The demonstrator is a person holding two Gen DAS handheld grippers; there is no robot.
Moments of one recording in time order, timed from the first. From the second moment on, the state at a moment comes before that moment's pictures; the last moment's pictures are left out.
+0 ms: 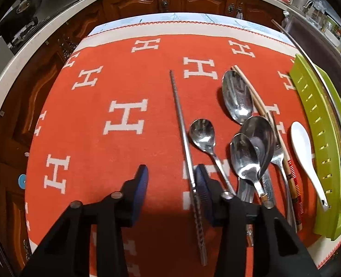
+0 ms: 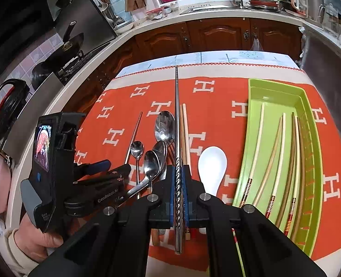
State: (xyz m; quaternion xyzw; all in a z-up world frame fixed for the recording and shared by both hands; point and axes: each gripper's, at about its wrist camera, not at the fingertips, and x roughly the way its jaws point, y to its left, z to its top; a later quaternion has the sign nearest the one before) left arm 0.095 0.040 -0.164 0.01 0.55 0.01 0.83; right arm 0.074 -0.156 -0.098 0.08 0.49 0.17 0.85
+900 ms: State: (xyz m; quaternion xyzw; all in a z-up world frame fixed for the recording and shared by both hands) left arm 0.088 -0.059 -0.064 -0.07 0.54 -0.19 0.82; right arm 0.034 -0.272 -0.098 0.20 0.48 0.08 0.85
